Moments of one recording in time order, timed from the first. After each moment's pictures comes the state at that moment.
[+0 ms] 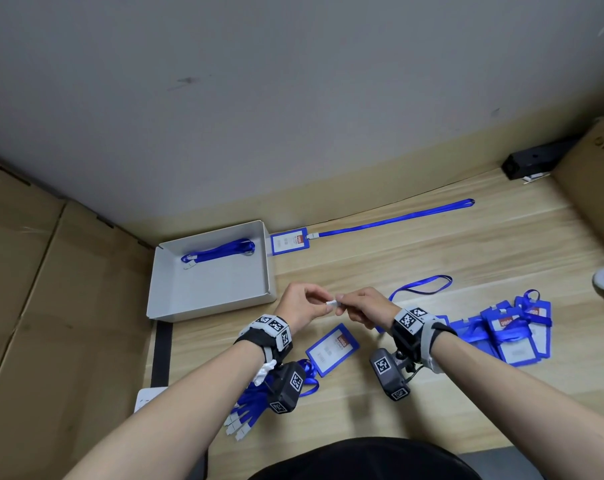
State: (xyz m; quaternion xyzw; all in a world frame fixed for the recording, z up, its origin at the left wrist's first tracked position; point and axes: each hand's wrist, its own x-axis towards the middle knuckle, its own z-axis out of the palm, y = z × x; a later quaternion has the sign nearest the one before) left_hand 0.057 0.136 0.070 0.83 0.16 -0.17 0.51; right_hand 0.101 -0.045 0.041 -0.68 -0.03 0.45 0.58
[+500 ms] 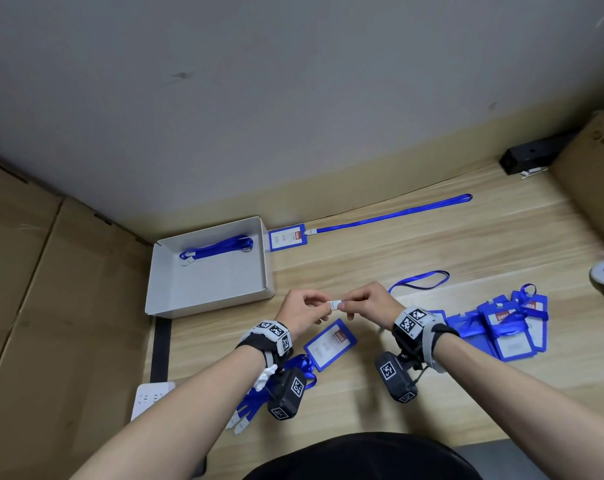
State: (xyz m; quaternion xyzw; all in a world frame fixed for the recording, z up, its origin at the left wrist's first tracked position) left_hand 0.039 0.124 0.064 0.79 0.20 -0.17 0.55; right_hand 0.093 -0.059 0.037 -0.73 -0.09 0.37 0.57
